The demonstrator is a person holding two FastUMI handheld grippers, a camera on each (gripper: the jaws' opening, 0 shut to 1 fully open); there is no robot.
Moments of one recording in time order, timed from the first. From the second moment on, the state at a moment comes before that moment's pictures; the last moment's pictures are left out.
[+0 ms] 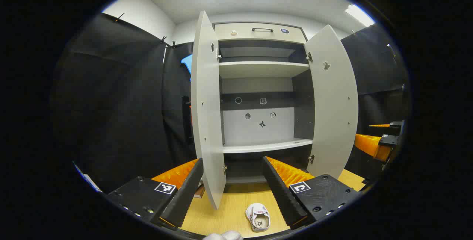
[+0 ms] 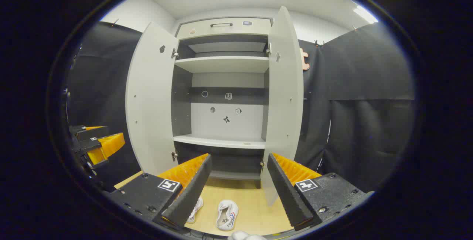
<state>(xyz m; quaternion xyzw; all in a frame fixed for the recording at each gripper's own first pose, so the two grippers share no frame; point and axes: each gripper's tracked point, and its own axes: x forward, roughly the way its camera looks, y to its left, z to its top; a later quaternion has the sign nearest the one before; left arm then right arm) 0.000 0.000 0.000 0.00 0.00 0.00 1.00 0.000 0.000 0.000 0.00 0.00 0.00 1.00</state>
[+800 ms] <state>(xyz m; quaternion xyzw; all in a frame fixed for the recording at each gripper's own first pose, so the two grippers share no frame) -0.002 0.001 -0.002 0.01 0.01 0.01 1.00 0.008 0.006 -0.028 -0.01 0.03 0.00 1.00</state>
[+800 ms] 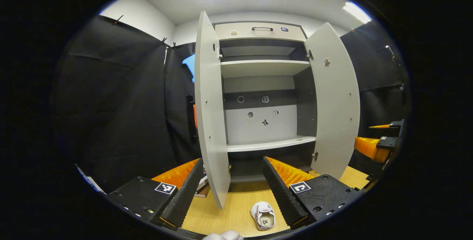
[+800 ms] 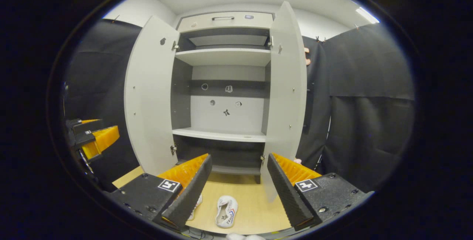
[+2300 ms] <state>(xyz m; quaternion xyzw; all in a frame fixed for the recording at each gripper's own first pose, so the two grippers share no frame) 0.028 0.005 -0.036 0.02 0.09 0.07 0.99 0.171 0.084 -0.422 0.11 0.38 0.04 0.92</state>
